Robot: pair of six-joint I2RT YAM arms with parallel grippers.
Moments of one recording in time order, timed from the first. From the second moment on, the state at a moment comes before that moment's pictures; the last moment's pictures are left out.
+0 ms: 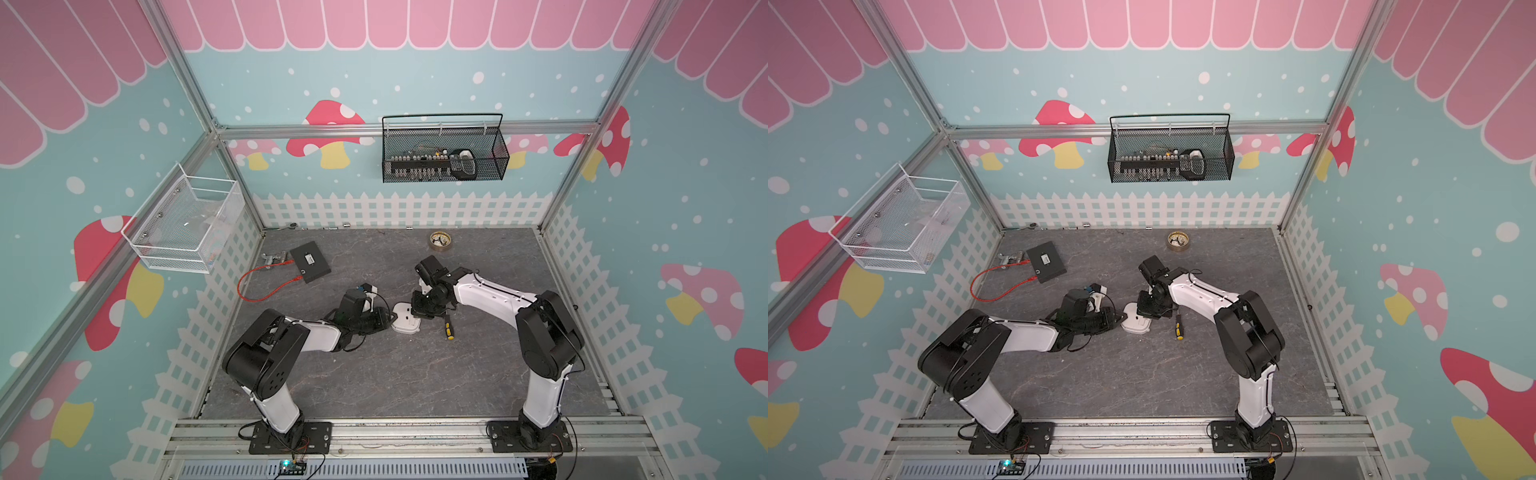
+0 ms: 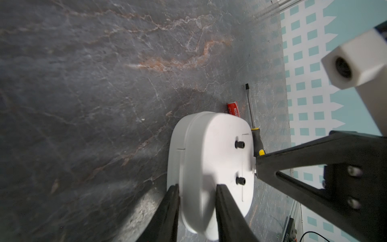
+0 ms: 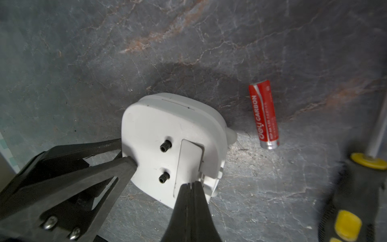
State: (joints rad) left arm -0.49 1.71 0.63 0.42 0.43 -0.77; right arm 0.62 1.89 1.35 -0.70 -0.23 0.69
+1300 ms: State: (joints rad) left arm -0.49 1.66 0.60 0.37 0.41 -0.82; right arm 0.60 1.79 1.18 -0.64 -0.18 0.65
